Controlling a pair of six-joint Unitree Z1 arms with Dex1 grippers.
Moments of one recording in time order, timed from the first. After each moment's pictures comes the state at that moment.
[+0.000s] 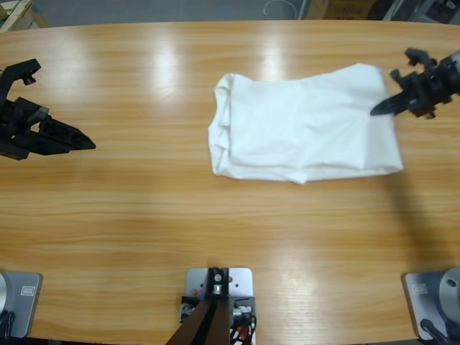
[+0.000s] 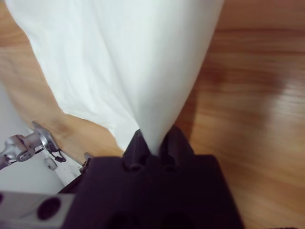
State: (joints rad) arm 0 -0.39 1.51 -1.07 0.85 -0.47 -0.27; arm 1 -0.09 1.86 -1.22 0.90 0.60 -0.05
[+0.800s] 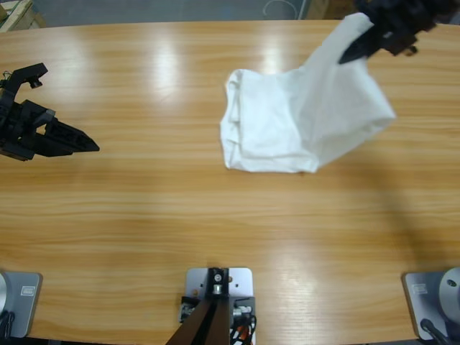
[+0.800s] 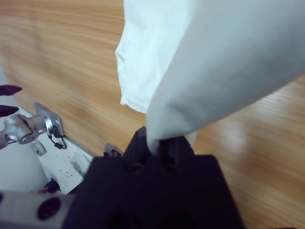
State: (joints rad) arm 0 -0.39 1.53 -1.07 0.85 -0.47 -0.27; arm 1 0.27 1.90 -1.72 1.18 0.53 0.12
